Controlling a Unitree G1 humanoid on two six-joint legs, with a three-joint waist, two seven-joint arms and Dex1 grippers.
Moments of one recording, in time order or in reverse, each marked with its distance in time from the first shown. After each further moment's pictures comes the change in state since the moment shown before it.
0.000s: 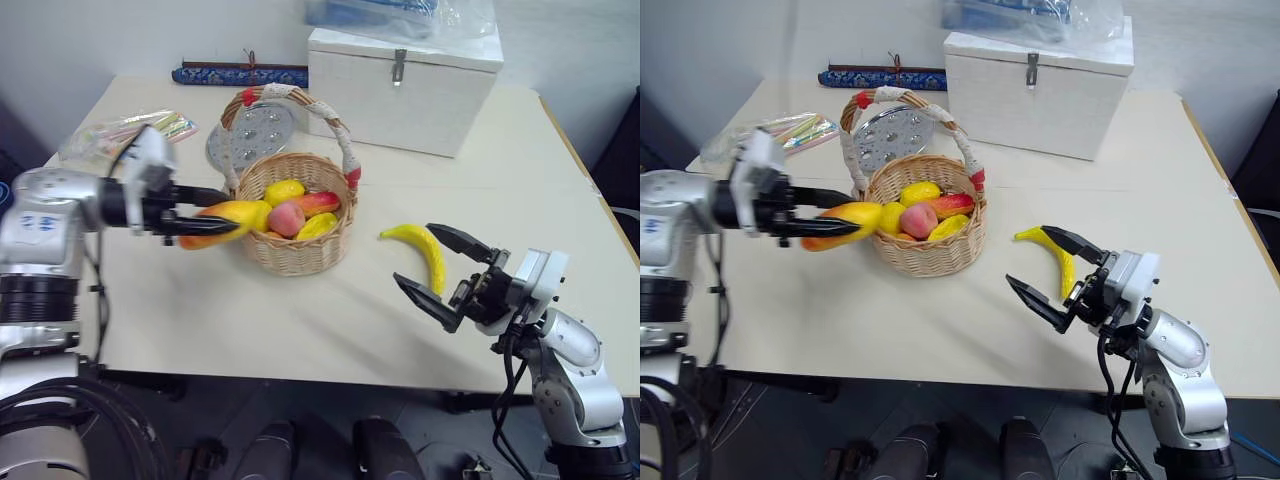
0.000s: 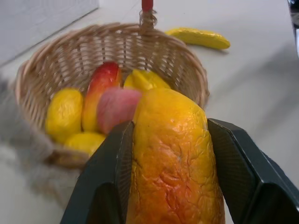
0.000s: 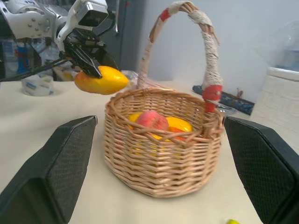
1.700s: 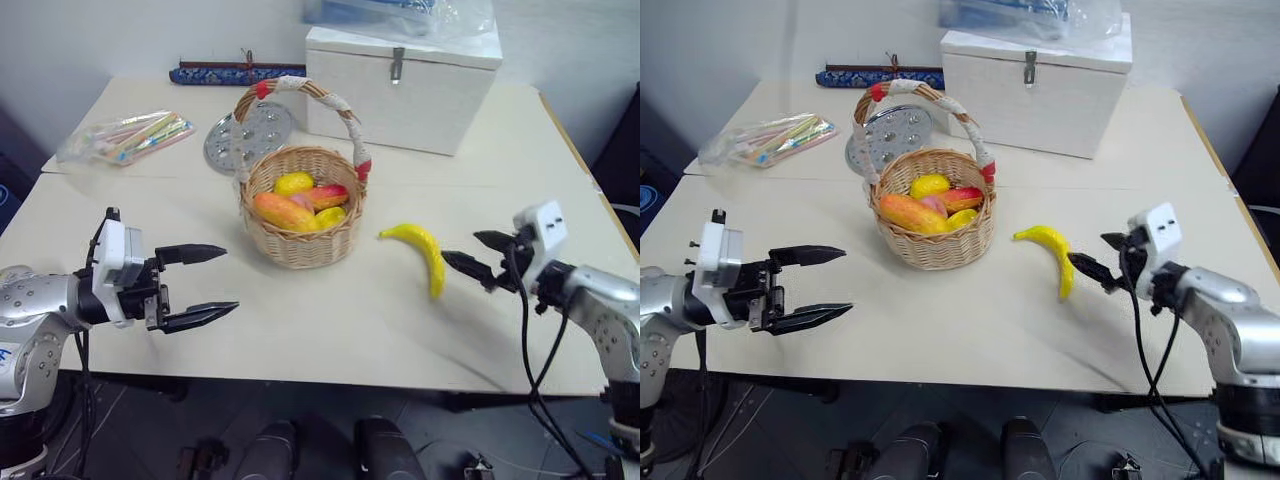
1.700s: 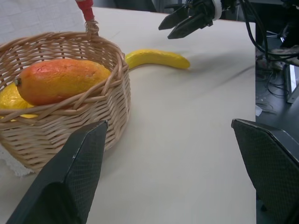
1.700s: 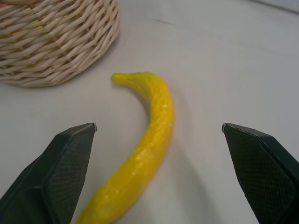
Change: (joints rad) left arm 0.718 0.050 0.352 -0.559 -0.349 -0.014 0.138; right arm -0.343 -0.252 -0.006 0.296 -0.026 0.811 -0.206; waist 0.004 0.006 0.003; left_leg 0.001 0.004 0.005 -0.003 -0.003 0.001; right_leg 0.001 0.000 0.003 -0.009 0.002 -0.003
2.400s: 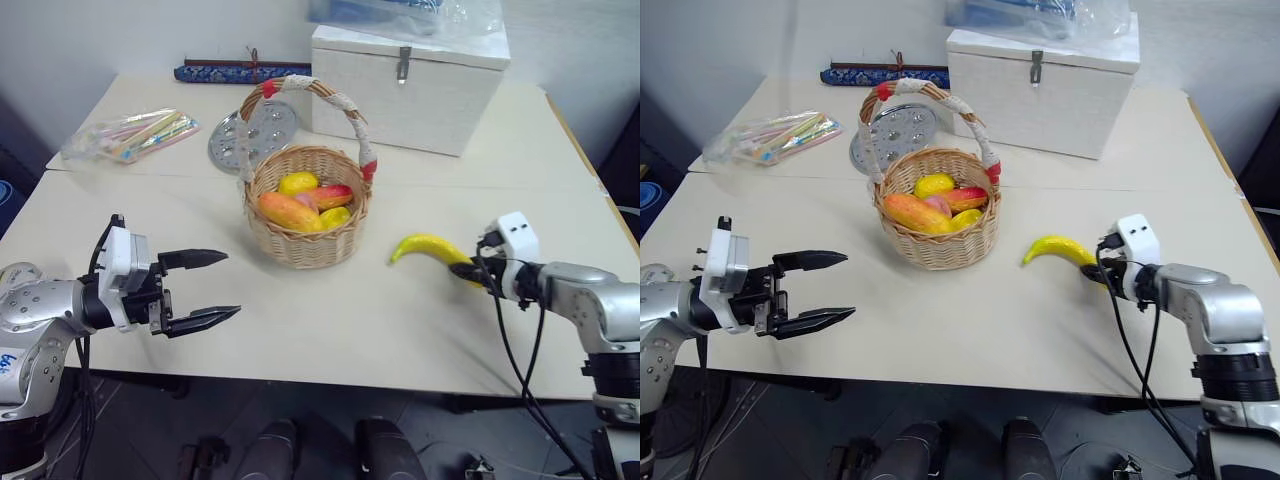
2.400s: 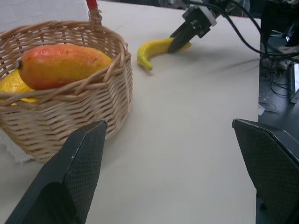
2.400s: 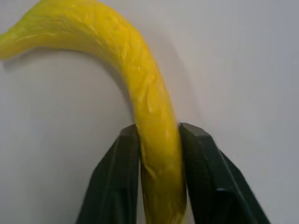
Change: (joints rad) left arm 0.033 0.006 -0.007 0.002 0.001 -0.025 0.027; right arm -0.014 -0.056 0.021 0.057 -0.091 0.166 0.033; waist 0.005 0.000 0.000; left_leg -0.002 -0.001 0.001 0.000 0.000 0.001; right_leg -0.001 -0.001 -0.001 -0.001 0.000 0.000
